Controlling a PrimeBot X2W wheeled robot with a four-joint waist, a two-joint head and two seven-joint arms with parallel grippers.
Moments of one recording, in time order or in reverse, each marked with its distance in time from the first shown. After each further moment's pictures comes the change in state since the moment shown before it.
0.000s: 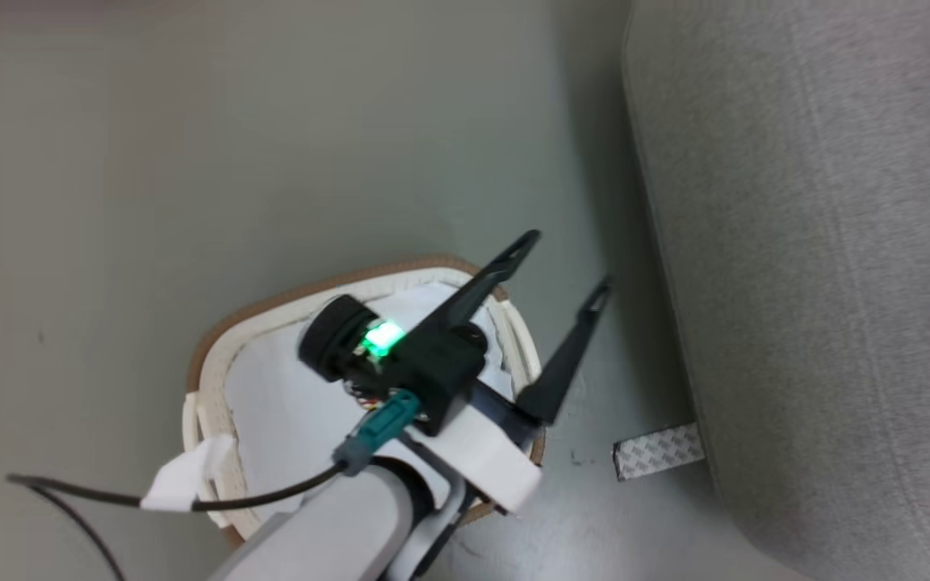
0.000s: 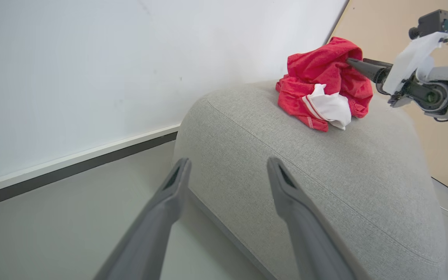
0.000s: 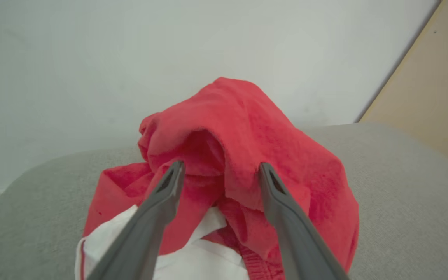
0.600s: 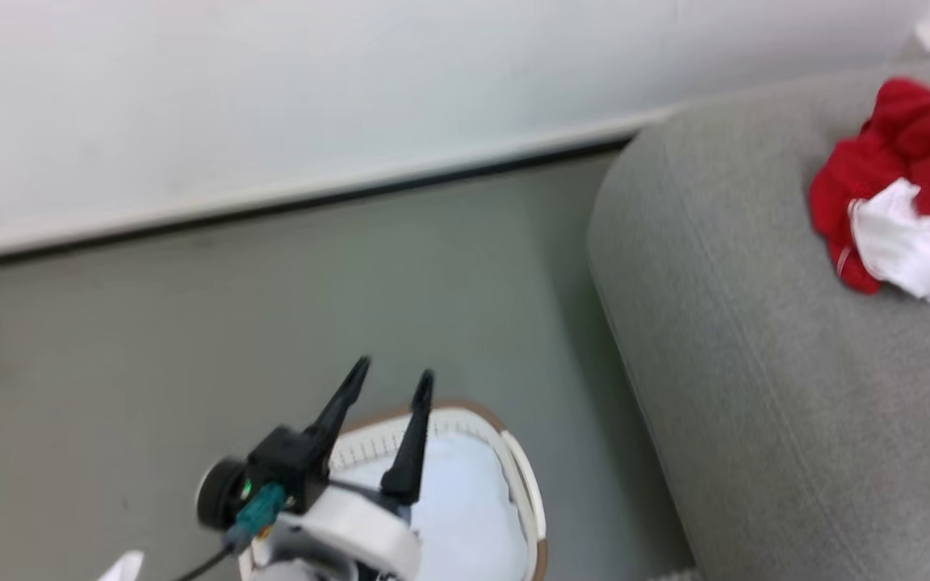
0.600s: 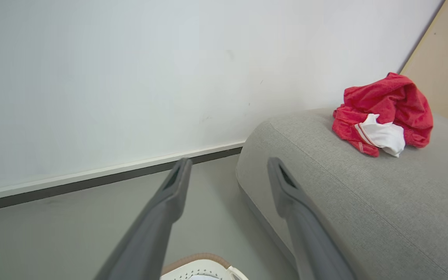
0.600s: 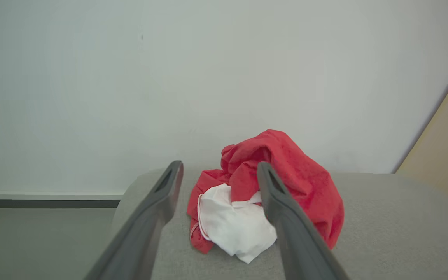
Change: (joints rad) left arm 0.287 0.052 0.141 0.185 -0.137 0.093 -0.216; right arm 0.598 0.192 -0.044 -0.554 -0.211 0.000 -0.003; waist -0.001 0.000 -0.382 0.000
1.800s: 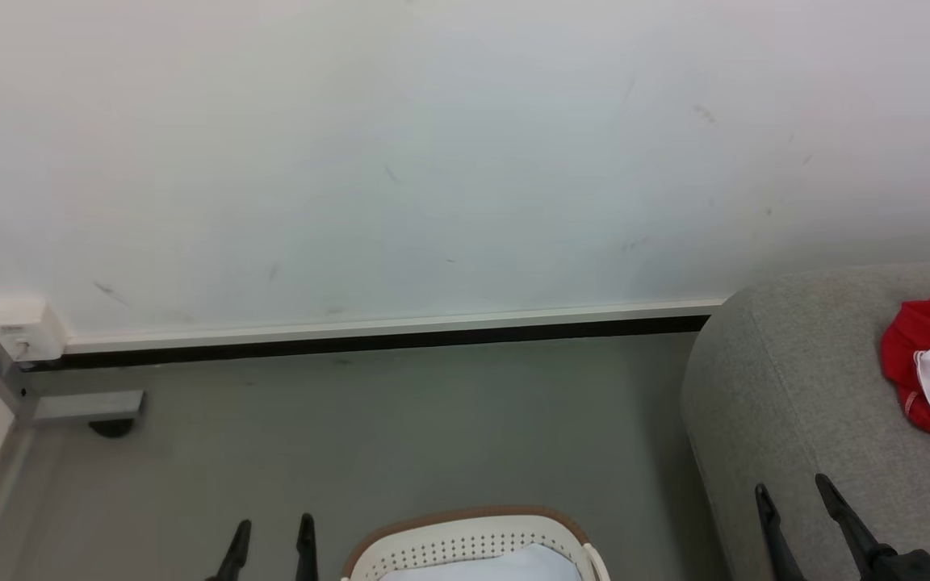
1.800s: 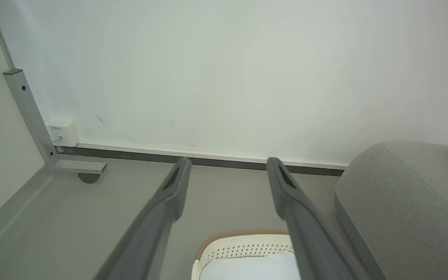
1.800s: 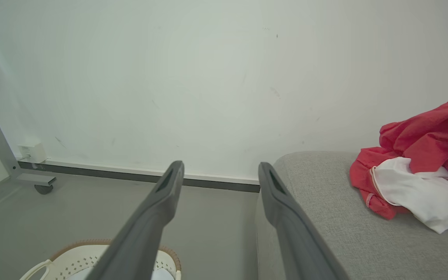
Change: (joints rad) left arm 0.380 -0.132 0.356 0.097 0.122 -0.057 -0.072; right arm 0.360 0.224 0.180 -0.076 -0.073 0.000 0.000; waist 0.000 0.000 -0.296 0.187
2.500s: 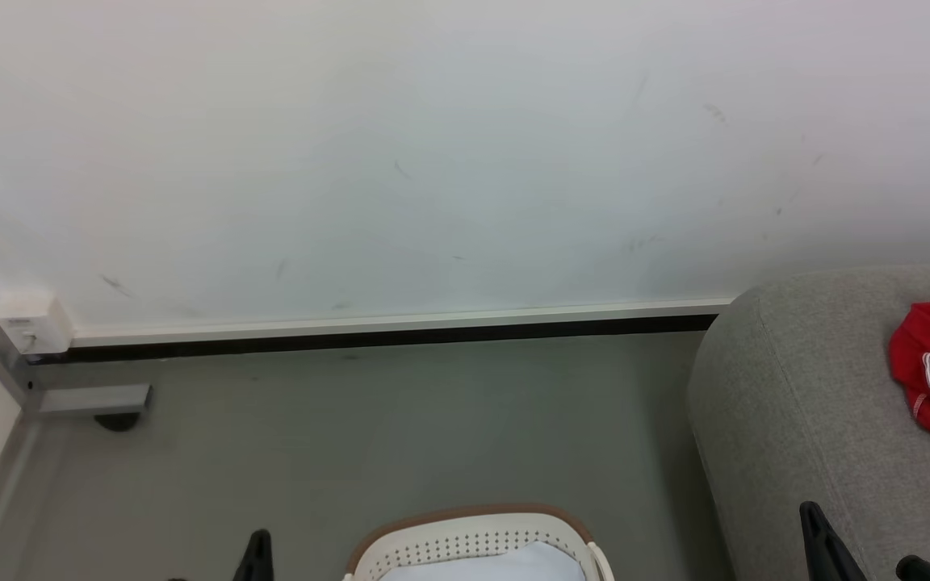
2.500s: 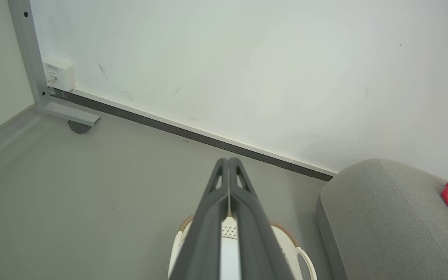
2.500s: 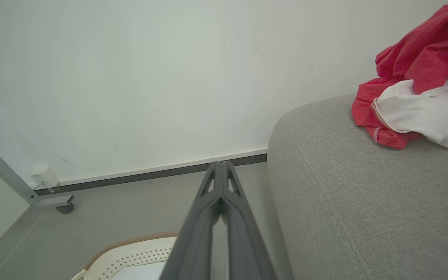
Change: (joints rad) left arm -0.001 -0.025 0.064 0.034 -0.190 -0.057 0.062; right arm 0.018 0.023 -0.028 0.042 0.224 0.000 0.068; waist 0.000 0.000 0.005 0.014
